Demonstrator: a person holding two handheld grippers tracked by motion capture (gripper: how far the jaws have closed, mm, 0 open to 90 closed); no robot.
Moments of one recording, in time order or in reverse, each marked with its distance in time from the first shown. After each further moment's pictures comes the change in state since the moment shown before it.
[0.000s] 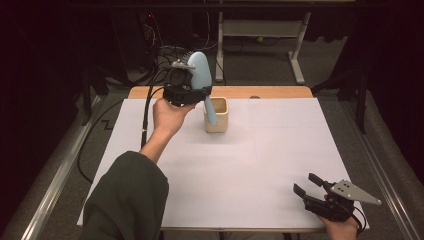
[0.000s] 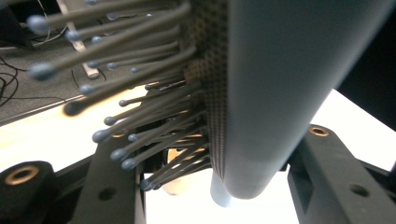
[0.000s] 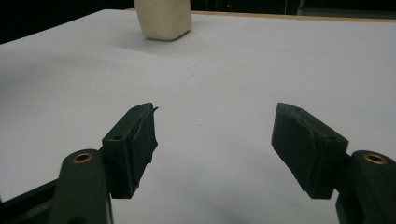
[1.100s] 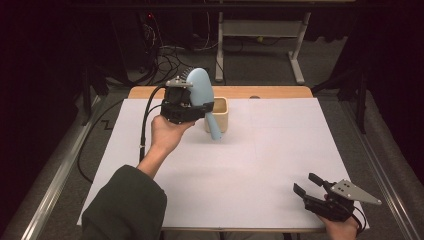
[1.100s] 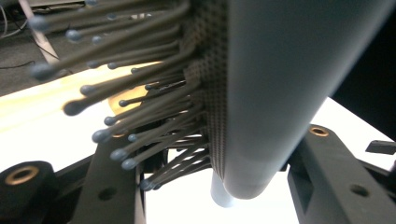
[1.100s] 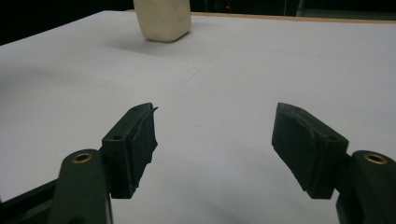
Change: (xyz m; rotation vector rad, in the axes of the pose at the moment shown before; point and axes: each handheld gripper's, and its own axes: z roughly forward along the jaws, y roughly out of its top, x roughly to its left) left arm -0.014 -0.033 -0.014 -0.007 -0.107 0.005; right arm 0.000 0.000 0.000 -0.004 0.000 0.003
